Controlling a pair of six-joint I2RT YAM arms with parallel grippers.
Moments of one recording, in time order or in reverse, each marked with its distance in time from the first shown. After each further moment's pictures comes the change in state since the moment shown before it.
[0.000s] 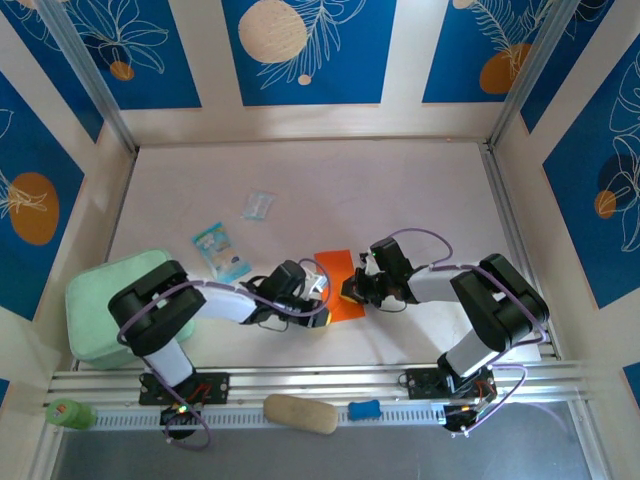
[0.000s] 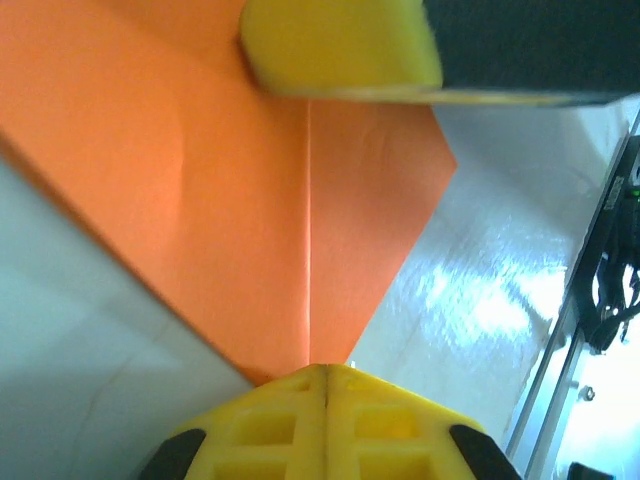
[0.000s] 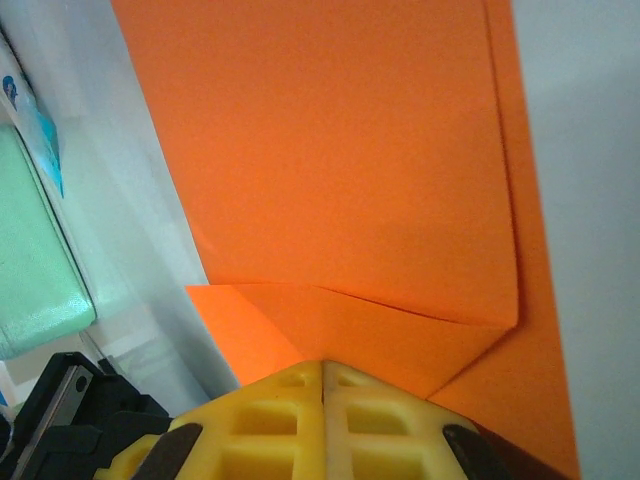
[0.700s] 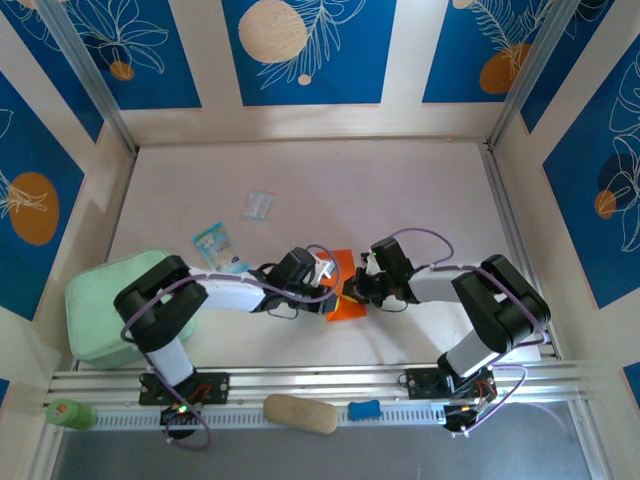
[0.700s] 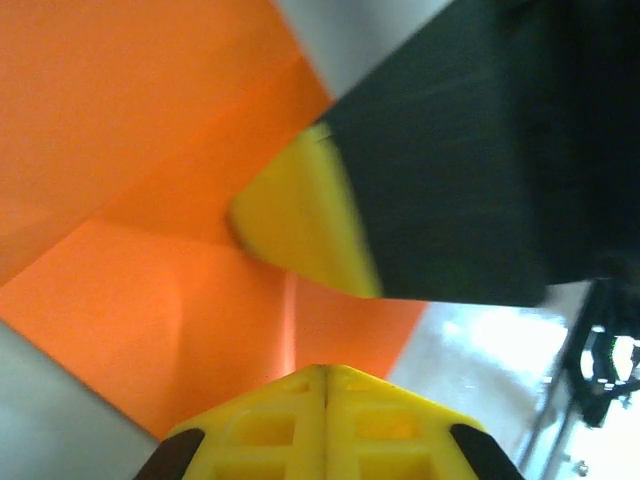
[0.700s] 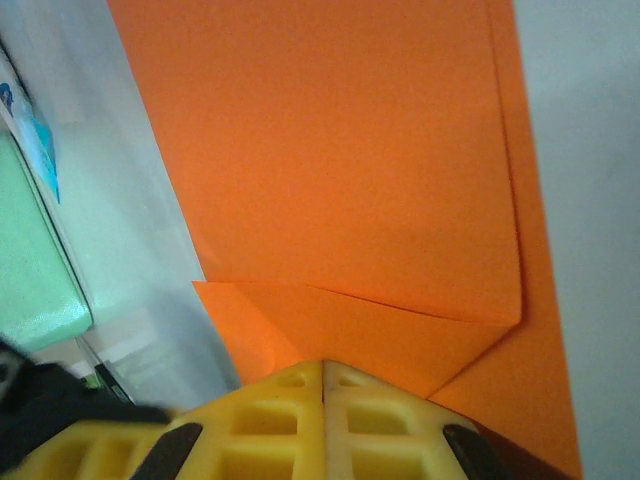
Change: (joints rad) left arm 0.016 0.064 0.153 -0.083 -0.068 0.001; right arm -0.003 -0.013 0.000 -0.017 0.012 0.000
